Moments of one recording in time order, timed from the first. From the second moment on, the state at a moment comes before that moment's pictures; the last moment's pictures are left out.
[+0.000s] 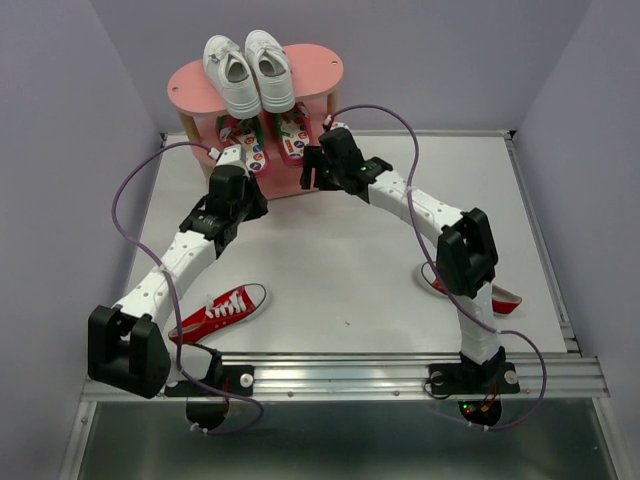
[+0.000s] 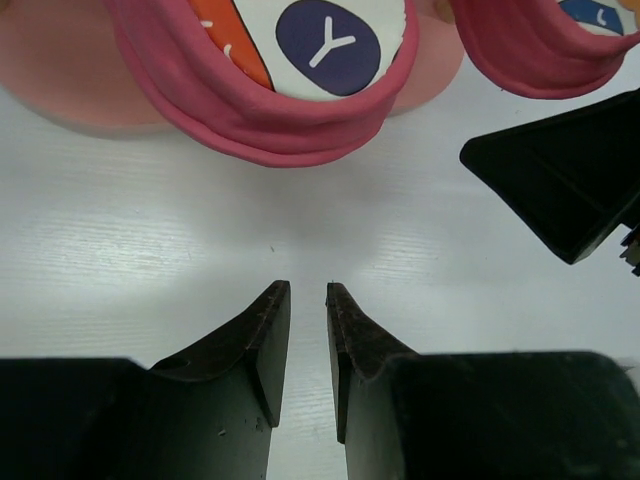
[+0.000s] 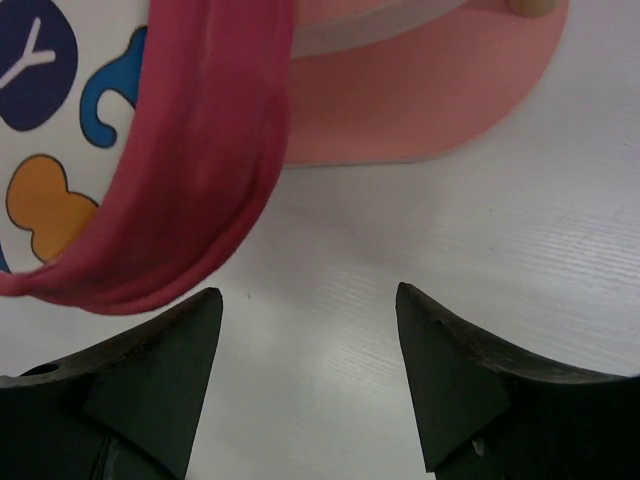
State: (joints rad) left arm -0.33 1.27 1.00 -0.26 -0.11 -0.47; right arm 0.67 2.08 1.87 -0.41 0.14 0.52
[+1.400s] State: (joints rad) left arm -0.23 1.41 1.09 -0.22 -0.11 -0.42; right arm 0.67 2.07 1.85 -0.44 0.15 0.54
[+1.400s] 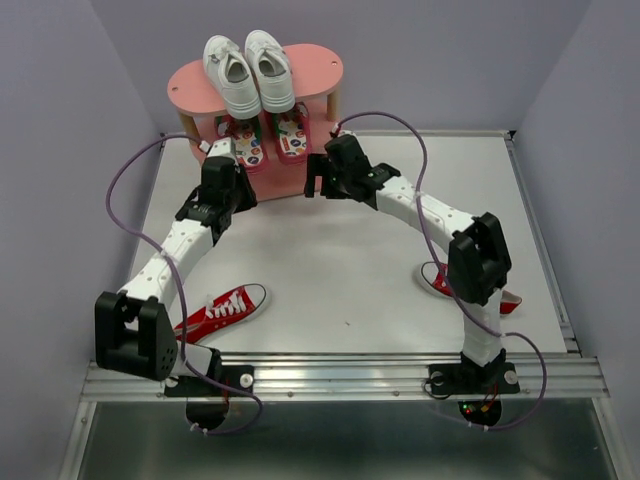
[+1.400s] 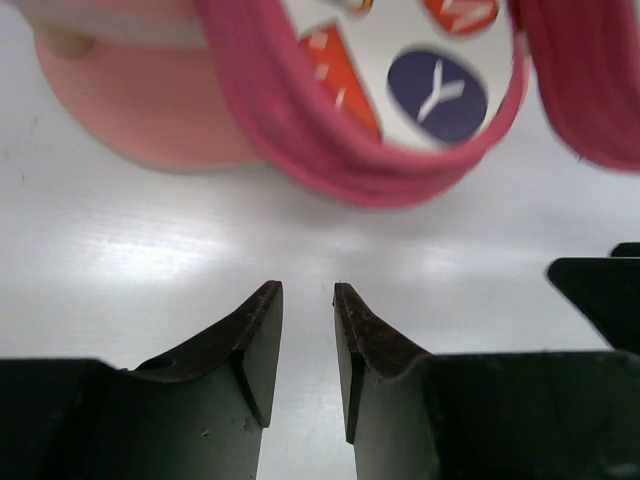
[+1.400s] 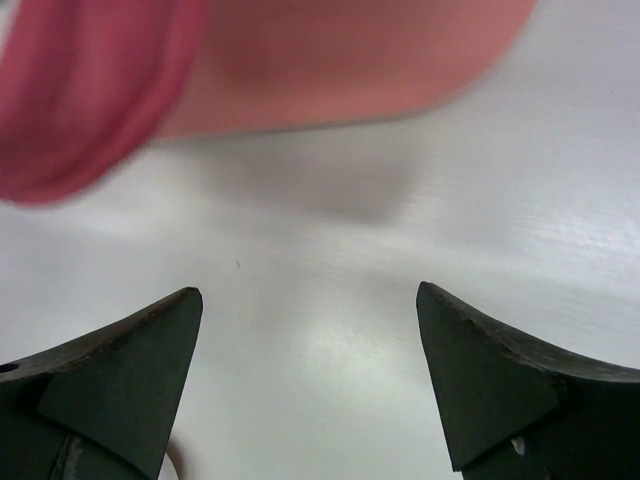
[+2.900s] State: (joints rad) left arm -0.26 0.86 0.83 -1.00 -0.25 -0.93; right arm 0.68 1.43 1.14 -0.37 0.14 0.59
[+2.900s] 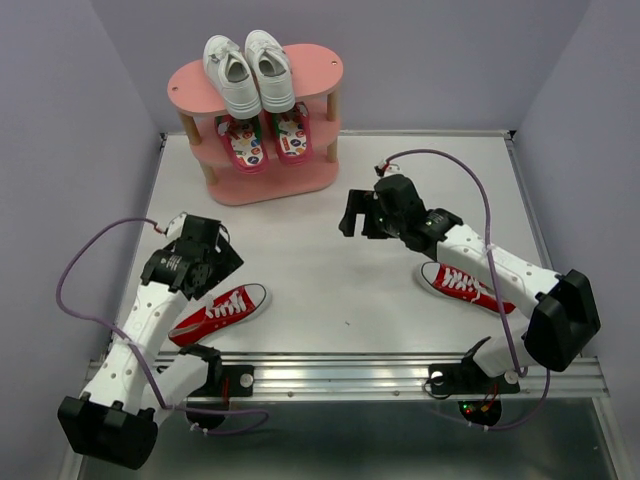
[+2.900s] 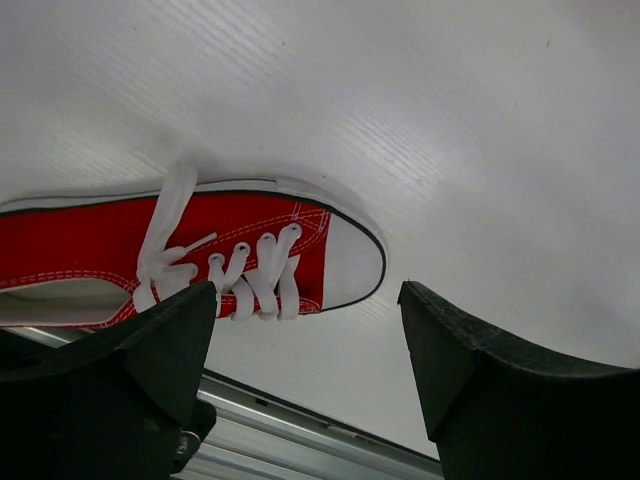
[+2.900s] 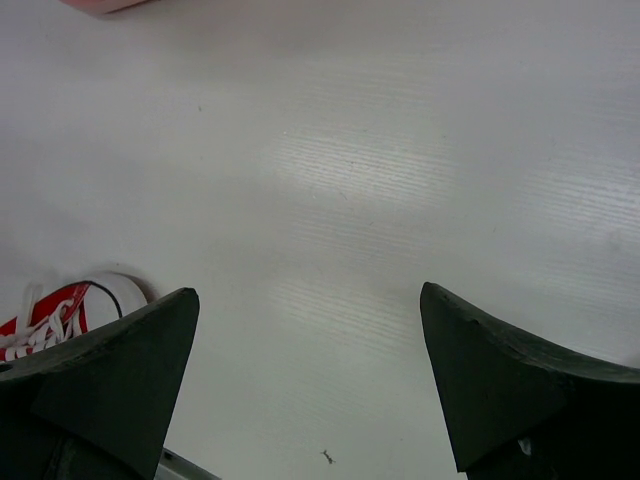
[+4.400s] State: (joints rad) left arm -0.26 0.99 1.22 -1.02 -0.39 -0.61; right arm 0.98 2.12 1.33 0.13 -0.31 0.91
